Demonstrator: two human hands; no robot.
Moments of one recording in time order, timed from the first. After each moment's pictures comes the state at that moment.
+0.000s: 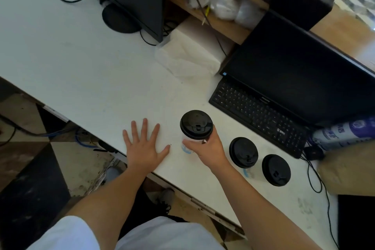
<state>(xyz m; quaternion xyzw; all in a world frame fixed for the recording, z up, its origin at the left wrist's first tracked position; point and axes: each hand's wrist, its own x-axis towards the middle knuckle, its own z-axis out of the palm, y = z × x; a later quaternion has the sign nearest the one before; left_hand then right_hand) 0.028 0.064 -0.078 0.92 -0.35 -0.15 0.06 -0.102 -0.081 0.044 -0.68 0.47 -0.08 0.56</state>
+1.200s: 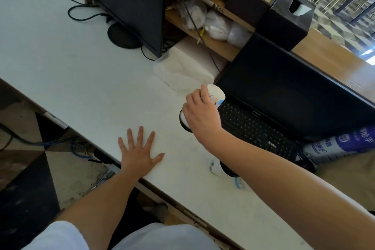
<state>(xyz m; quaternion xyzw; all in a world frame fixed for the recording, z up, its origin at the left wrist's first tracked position) 0.032 0.059 -0.063 0.91 -0.35 -0.22 0.00 -0.033 -0.106 0.157 -0.90 0.08 0.18 -0.39</state>
